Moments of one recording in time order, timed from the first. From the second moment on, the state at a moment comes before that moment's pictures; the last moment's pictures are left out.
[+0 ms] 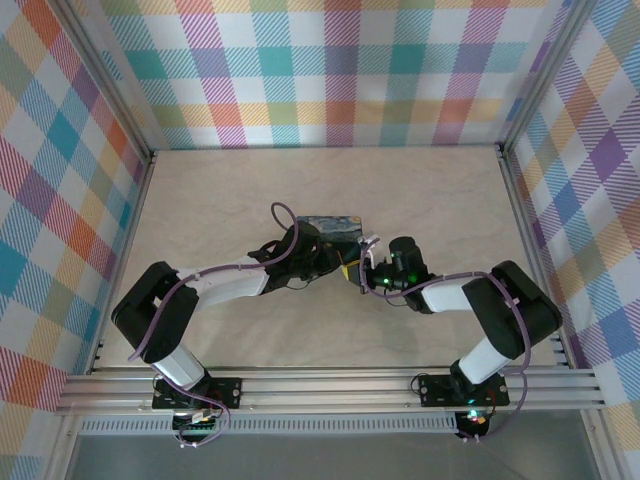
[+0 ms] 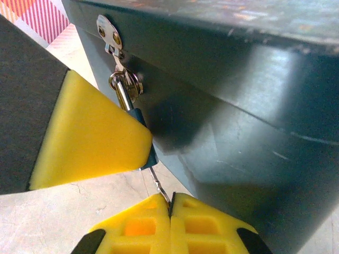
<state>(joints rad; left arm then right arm) -0.77 1.62 0.90 0.00 0.14 -1.03 0.53 1.59 0.47 0.61 -0.51 0.25</state>
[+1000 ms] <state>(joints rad) -0.76 1.62 0.90 0.02 0.13 -1.05 0.56 1.58 0.50 0.62 -0.45 0.31</state>
